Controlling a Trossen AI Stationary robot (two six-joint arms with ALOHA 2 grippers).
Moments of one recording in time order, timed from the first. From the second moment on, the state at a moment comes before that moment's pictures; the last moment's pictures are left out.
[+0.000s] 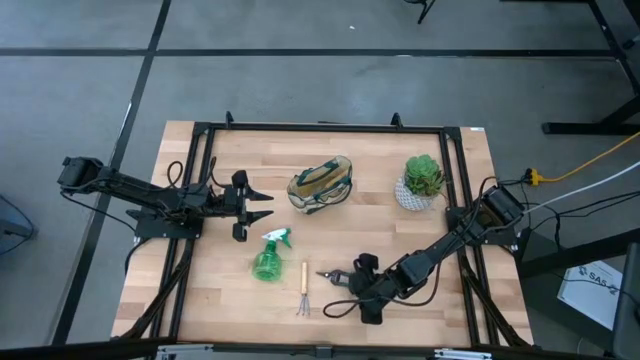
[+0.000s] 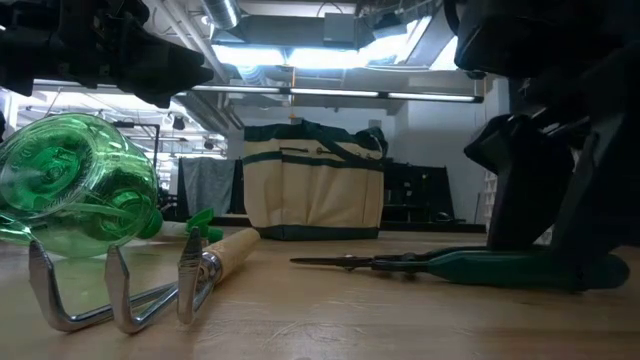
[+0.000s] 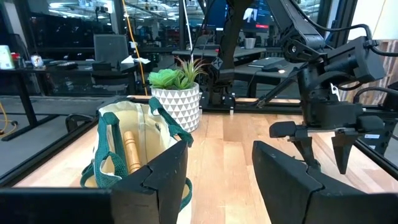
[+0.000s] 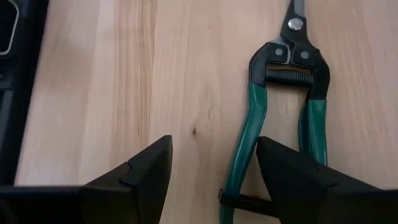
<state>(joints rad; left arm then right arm) -0.11 0.76 0.10 0.68 -0.21 -0.02 0.64 1.88 1.02 -0.16 0.23 0.60</state>
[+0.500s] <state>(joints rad) -0.11 0.76 0.10 0.68 -0.21 -0.02 0.64 1.88 1.02 -0.21 0.25 0.49</state>
